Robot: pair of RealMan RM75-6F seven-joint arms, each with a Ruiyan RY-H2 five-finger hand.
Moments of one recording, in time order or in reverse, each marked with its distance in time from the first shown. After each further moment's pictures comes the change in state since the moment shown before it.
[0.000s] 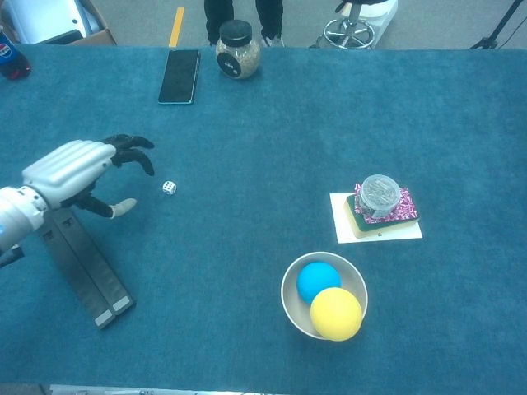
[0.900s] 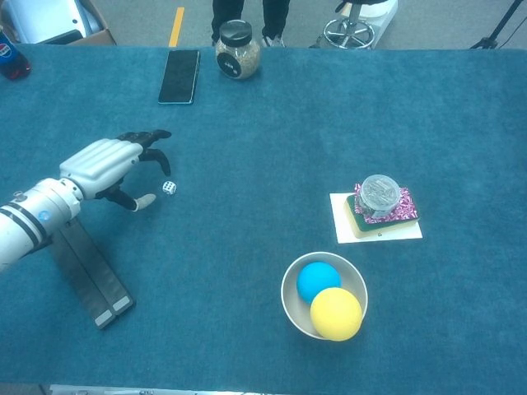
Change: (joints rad) left arm -0.085 -0.122 -0.025 0.140 -0.103 -0.061 0.034; right arm -0.009 0.003 -0.014 0.015 0.020 0.007 0.020
